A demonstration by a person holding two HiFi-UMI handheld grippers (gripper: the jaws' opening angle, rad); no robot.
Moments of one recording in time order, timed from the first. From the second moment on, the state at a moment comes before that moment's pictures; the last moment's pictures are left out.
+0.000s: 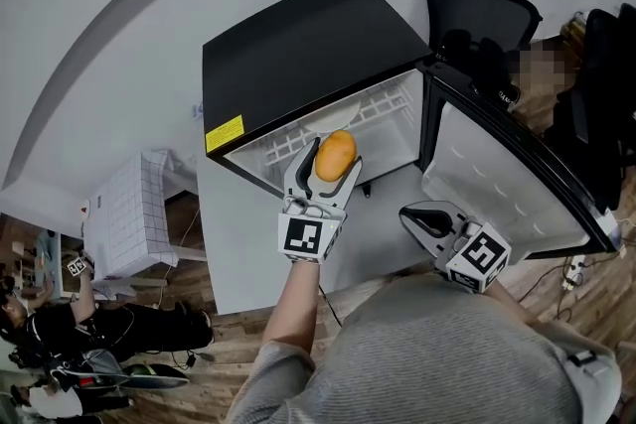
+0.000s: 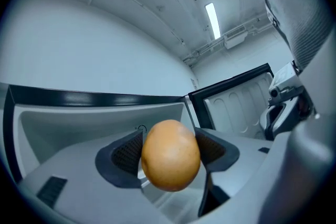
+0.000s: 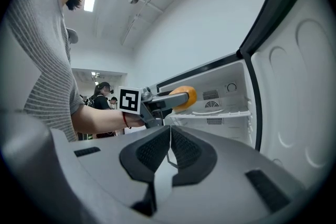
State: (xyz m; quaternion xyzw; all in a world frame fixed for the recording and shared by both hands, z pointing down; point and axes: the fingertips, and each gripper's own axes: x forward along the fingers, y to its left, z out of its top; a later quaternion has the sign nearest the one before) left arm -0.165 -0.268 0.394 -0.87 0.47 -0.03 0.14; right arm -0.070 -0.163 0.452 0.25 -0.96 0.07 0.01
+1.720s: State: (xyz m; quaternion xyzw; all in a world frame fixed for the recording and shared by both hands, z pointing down) left arm -0.189 -0.421 0.448 -0.82 0.54 -0.20 0.03; right arm -0.069 -0.165 0.465 0.26 -0.96 0.10 0.02
